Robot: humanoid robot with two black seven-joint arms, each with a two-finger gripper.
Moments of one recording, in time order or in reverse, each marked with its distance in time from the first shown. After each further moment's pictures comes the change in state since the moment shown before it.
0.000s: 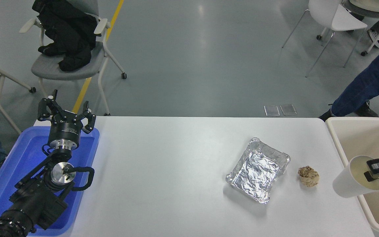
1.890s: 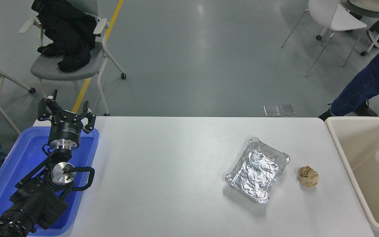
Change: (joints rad) left arm -0.001 0.000 0.001 0.000 -0.002 0.000 -0.004; right arm -1.620 0.263 0.835 -1.573 -0.045 -0.377 0.052
